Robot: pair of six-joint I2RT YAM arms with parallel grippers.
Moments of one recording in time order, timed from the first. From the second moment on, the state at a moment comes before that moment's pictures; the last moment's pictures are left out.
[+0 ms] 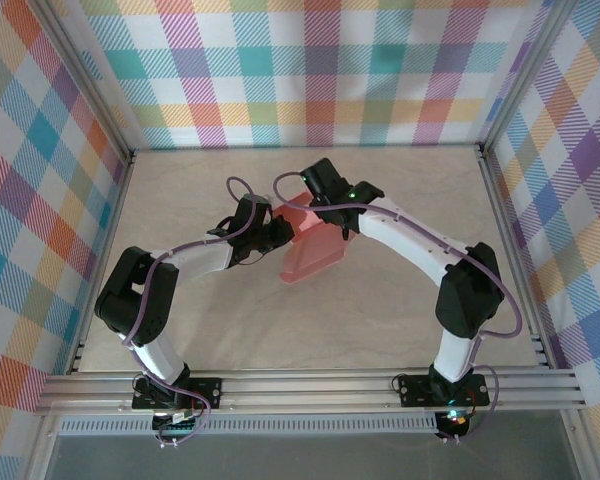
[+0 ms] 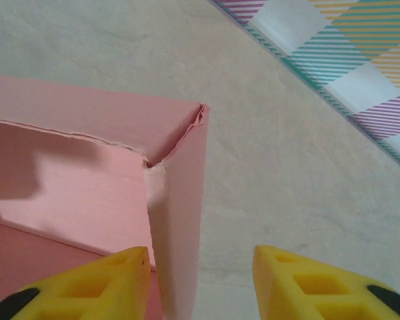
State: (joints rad) left arm -0.50 1.71 0.98 0.03 0.23 -0.84; right arm 0.73 1.79 1.61 -0.72 0.54 -0.11
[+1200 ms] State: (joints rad) left arm -0.50 1.71 1.00 0.01 0.23 -0.84; right arm 0.77 1.94 1.66 -0.74 0.70 -0.13
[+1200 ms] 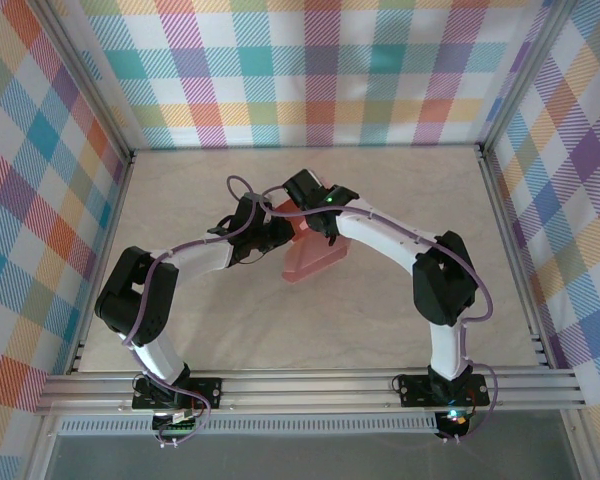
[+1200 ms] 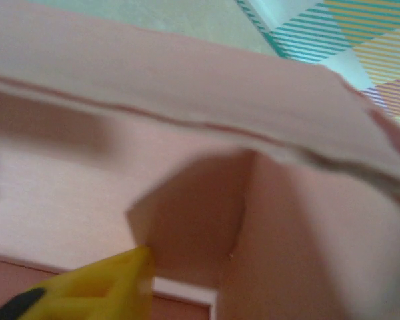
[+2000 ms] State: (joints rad) left arm -0.50 1.71 1.01 0.01 0.23 -0.84; right arm 0.78 1.92 1.75 -0.73 0.73 -0.18
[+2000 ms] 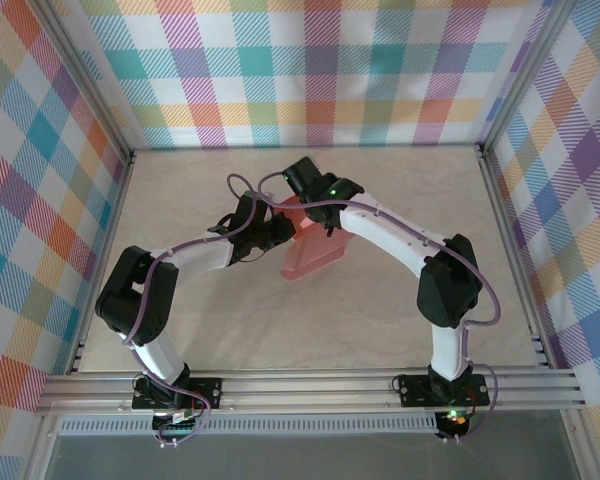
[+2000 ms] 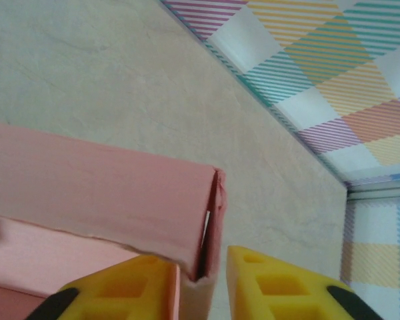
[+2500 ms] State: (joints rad) left arm -0.50 1.71 1.01 0.00 0.24 -0.84; right arm 0.79 1.96 1.75 -0.71 0.79 -0.19
